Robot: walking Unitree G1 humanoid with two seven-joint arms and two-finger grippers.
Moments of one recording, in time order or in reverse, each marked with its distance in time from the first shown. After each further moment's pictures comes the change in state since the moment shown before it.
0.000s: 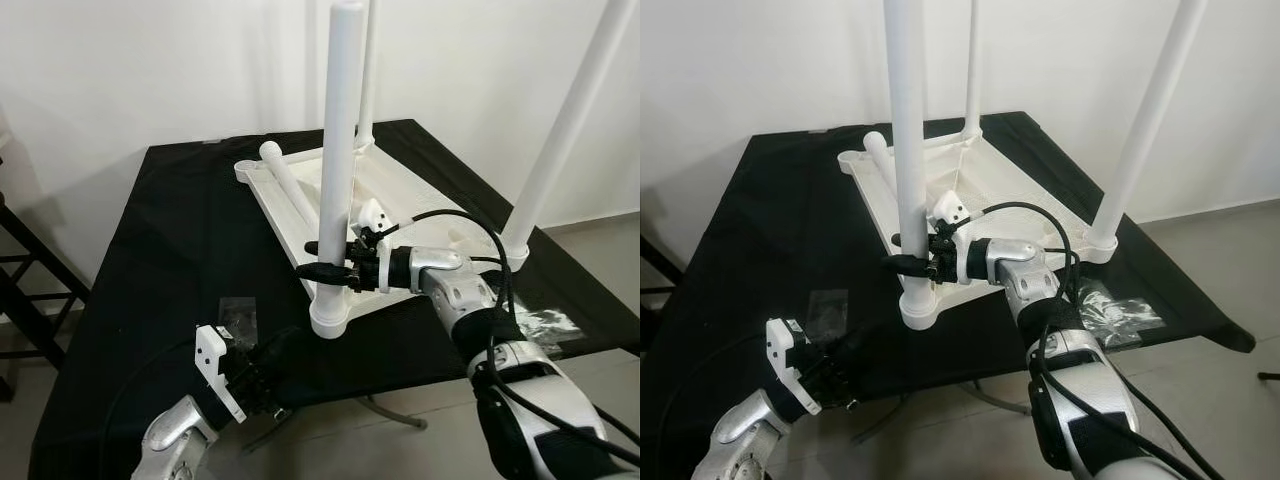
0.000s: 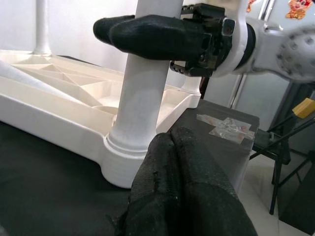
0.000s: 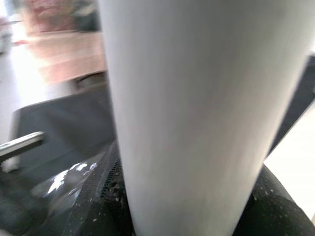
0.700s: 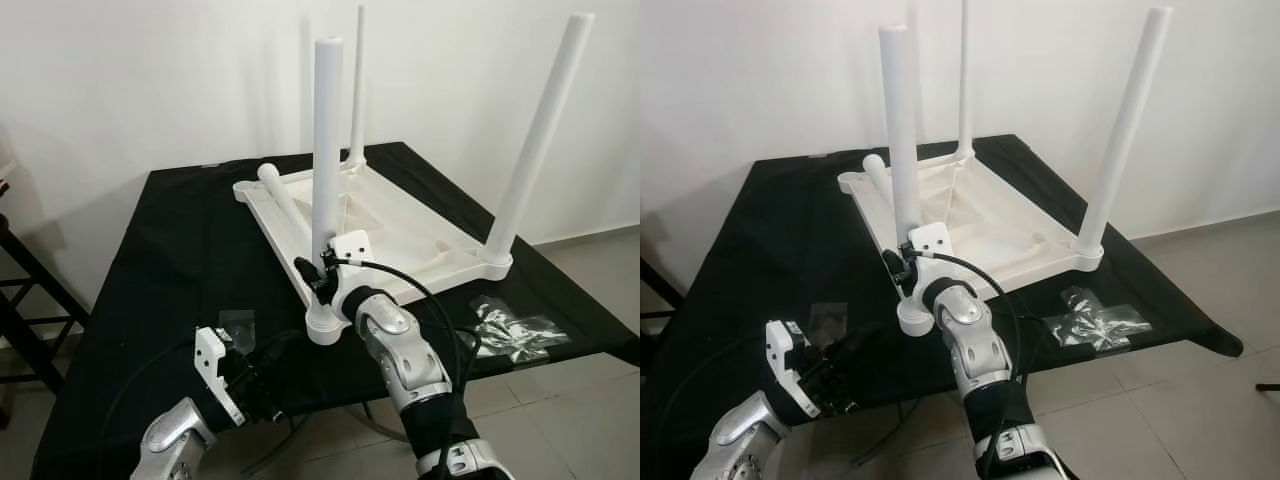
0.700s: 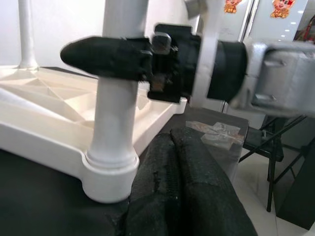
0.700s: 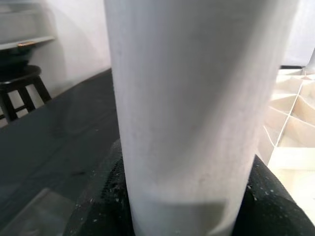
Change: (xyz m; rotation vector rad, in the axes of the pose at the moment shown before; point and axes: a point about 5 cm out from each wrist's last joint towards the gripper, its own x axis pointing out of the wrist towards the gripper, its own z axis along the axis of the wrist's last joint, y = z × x) left arm 0.001 0.001 0.001 -0.002 0.001 -0.012; right arm 0.030 0.034 -0.013 0.104 -0.015 -0.599
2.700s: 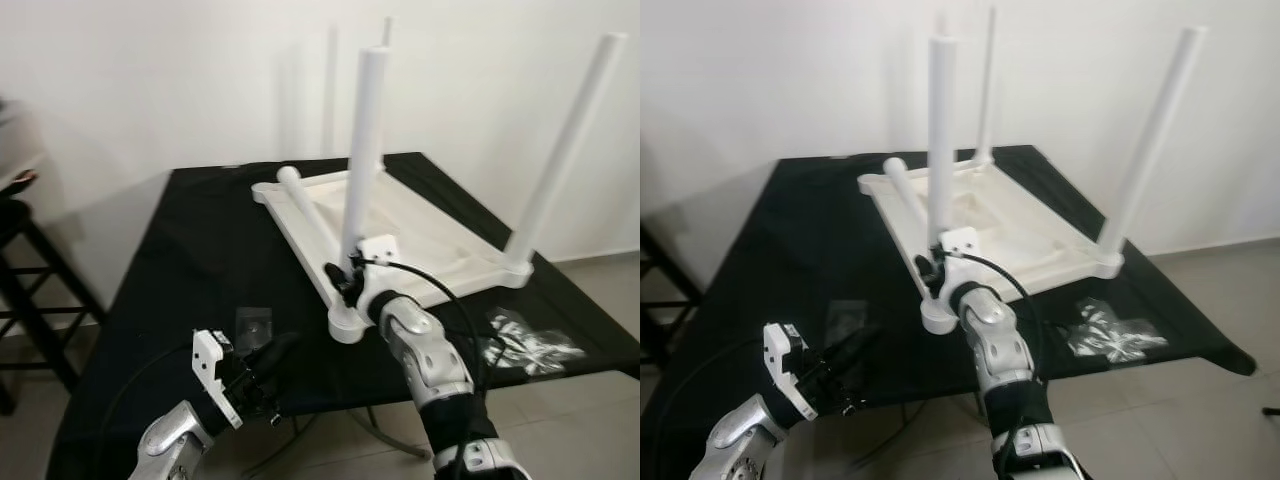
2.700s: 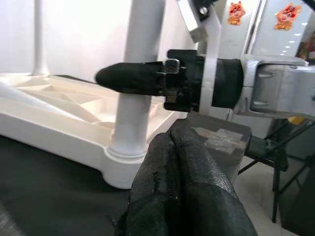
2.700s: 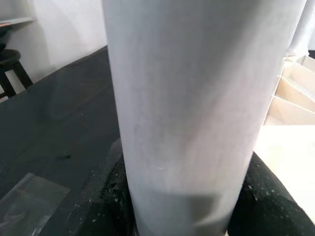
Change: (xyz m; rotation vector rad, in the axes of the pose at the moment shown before) left arm -0.002 0.001 -0.001 0.000 0.004 0.001; right arm -0.004 -0.028 -0.017 0.047 0.098 -0.056
